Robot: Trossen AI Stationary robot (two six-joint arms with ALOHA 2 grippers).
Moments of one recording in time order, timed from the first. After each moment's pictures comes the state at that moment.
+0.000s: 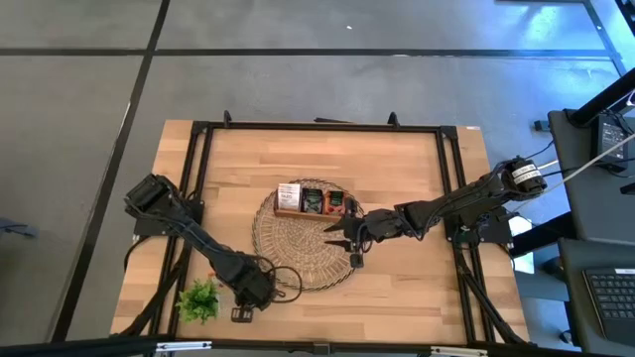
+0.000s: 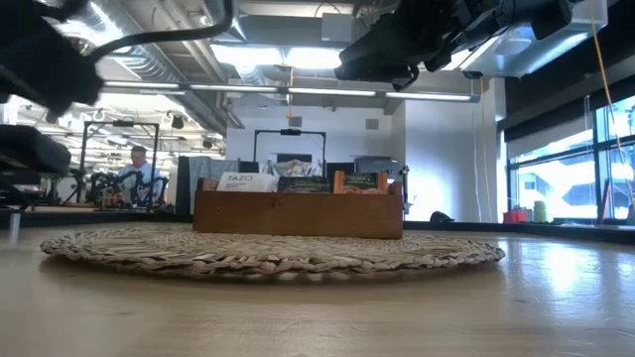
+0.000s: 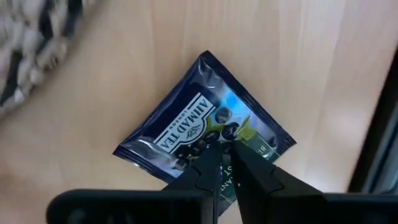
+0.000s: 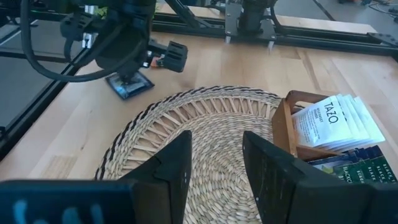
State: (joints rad) left arm -0.65 1.79 1.03 -0.61 0.20 -0.71; right arm 0.27 1.55 0.83 0.30 0.19 0.03
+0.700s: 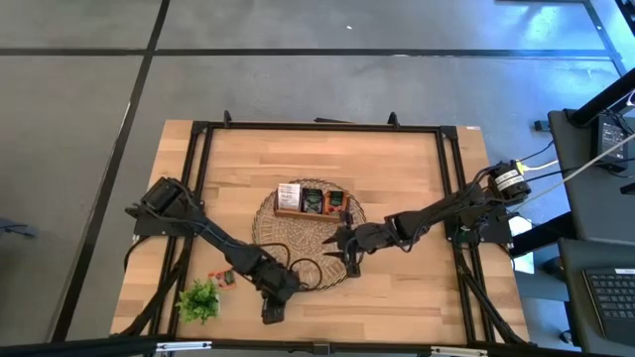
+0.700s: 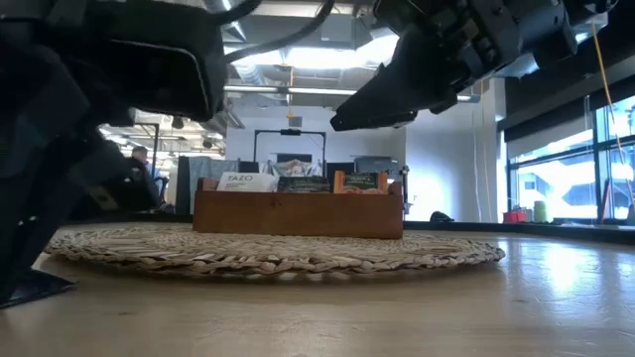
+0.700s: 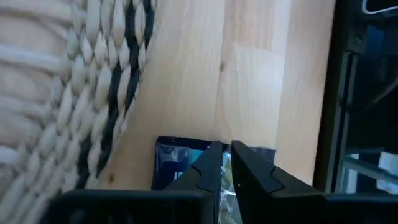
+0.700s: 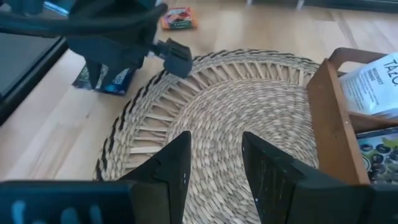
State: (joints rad) left arm -0.53 1.89 1.03 -0.16 0.19 -0.78; right arm 0.31 1.69 0.83 0.35 0.18 0.07
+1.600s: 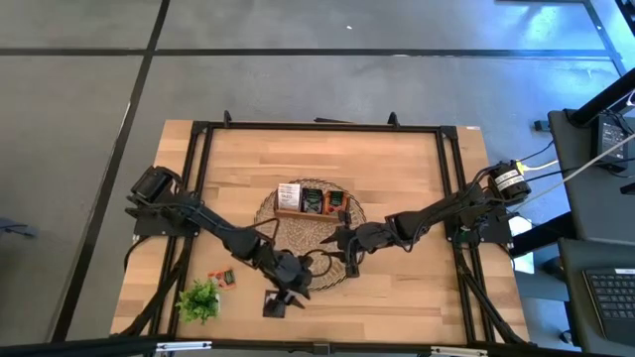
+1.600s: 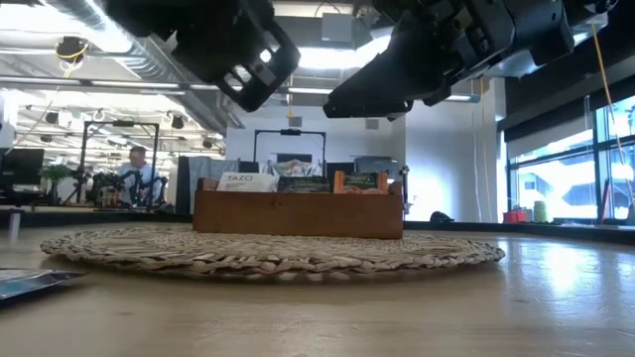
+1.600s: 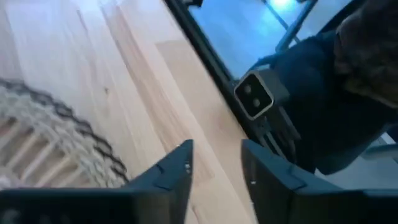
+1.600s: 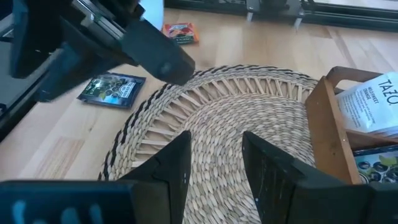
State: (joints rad) left arm -0.45 1.77 1.03 0.09 0.21 -0.20; right arm 0.31 1.69 0.83 0.40 0.18 0.05
